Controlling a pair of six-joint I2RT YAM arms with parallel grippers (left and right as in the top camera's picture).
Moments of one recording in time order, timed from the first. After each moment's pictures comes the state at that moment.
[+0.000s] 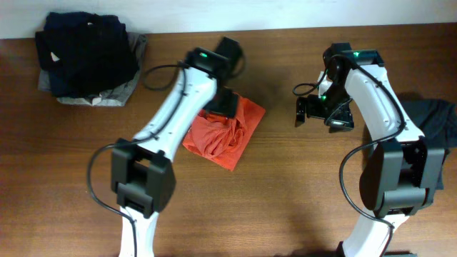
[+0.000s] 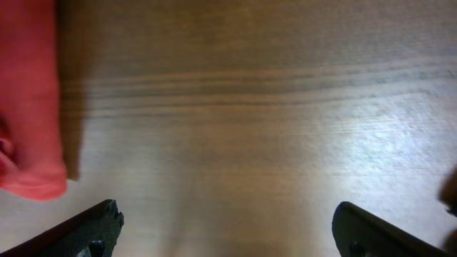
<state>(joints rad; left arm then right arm) -0.46 2.19 2.07 -1.35 -0.16 -0.26 0.03 1.98 1.69 -1.35 -0.18 0.18</state>
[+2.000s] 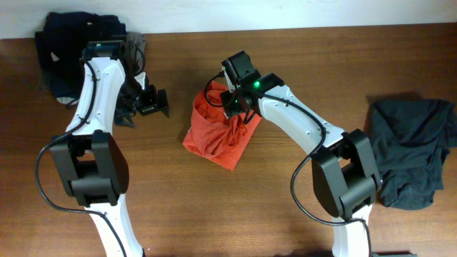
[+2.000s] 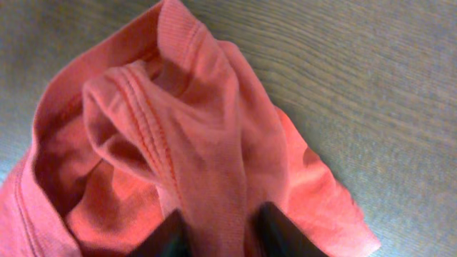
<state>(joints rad) 0.00 2.19 1.99 -1.47 0.15 -0.21 0.50 2.10 1.69 -0.68 0.00 0.15</state>
